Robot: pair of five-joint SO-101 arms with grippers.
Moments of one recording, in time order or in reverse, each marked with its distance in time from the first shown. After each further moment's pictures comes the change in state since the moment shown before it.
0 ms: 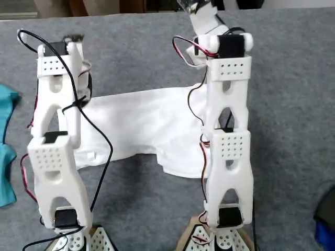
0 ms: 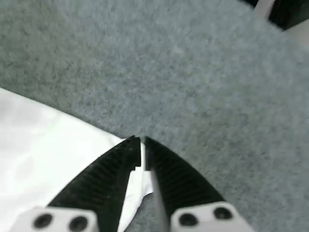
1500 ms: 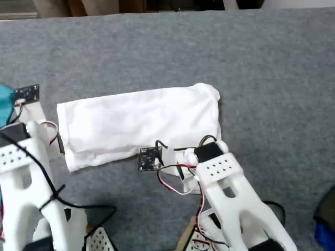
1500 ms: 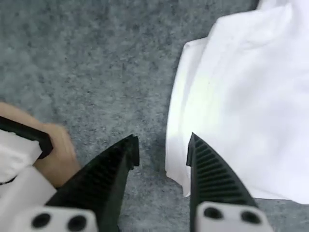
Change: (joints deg) left arm -15.7 -69.9 75.5 -16.9 -1.9; right arm -17.6 -88.4 156.0 -29.9 32.8
